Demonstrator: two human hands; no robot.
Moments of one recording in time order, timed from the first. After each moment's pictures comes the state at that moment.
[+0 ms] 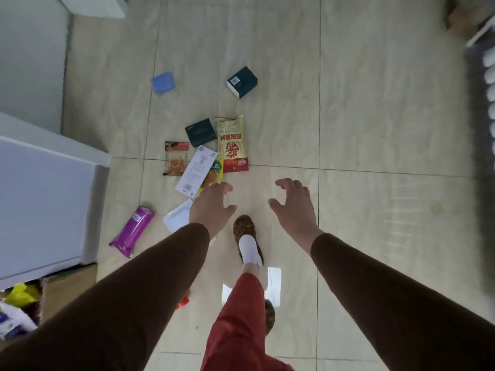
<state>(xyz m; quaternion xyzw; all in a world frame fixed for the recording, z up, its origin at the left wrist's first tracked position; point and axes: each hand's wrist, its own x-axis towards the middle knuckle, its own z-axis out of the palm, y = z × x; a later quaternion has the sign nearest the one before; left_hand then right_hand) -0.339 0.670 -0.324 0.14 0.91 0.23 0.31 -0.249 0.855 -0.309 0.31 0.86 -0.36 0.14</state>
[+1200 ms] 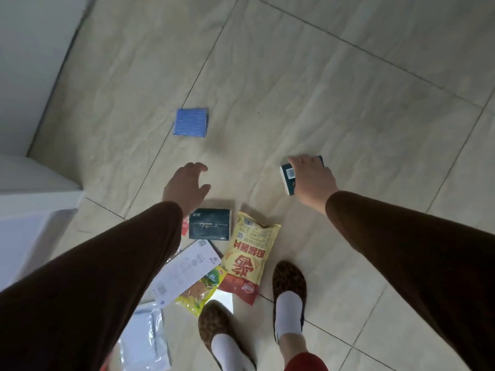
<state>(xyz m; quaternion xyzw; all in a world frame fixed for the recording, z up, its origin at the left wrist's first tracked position) -0.790 0.705 -0.605 -0.05 0.94 0.18 0.28 -0.813 1.002 -0.604 -0.06 0.94 -0.07 0.33</state>
